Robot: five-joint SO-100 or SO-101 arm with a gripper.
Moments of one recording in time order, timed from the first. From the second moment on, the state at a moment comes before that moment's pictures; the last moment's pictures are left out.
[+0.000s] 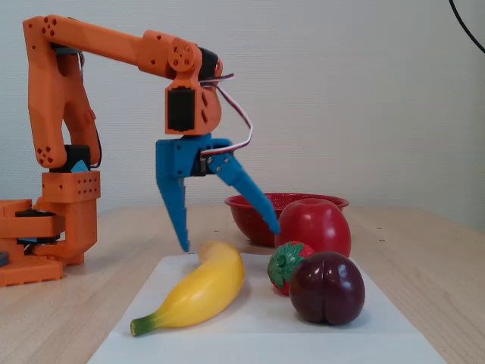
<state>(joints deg) -16.6 100.3 111.4 73.1 11.1</state>
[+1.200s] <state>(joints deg) -18.3 94.0 118.1 58.2 14.9</state>
